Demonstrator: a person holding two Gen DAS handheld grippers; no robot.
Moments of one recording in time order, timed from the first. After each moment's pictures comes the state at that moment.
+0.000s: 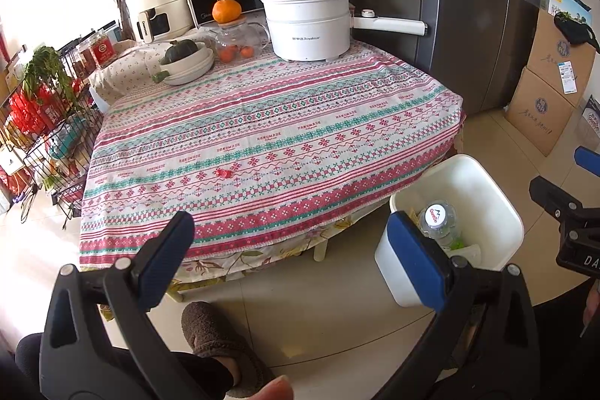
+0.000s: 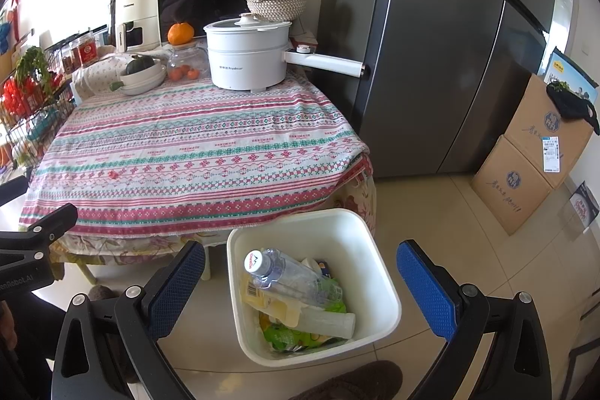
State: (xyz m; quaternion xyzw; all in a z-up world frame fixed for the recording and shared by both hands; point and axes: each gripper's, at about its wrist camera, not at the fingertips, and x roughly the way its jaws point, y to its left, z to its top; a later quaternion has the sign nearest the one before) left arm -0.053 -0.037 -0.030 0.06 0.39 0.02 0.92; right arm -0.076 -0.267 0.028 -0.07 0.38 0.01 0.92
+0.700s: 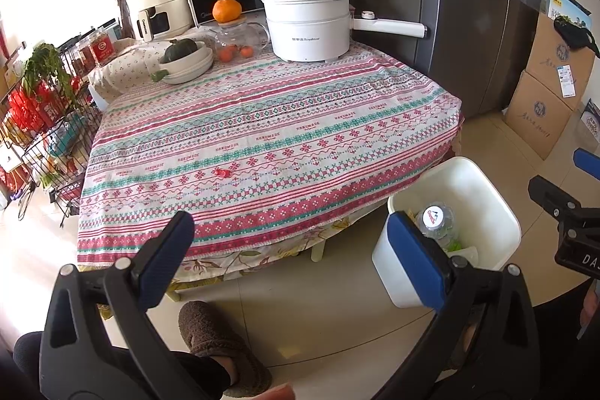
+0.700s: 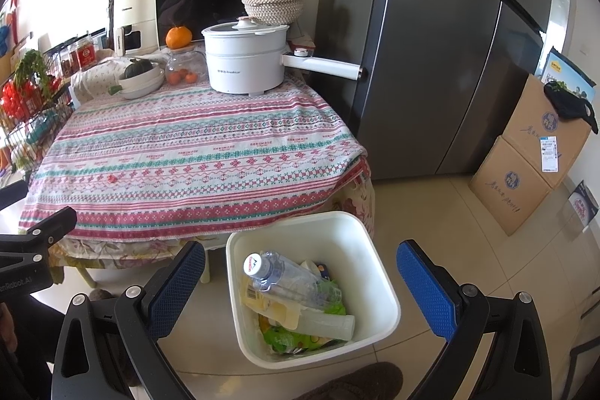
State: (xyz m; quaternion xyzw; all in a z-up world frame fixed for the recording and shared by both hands) left arm -0.053 -0.038 -0.028 0.05 0.38 0.02 0.92; right arm -0.076 -0.268 0.028 -0.07 0.38 0.01 0.92
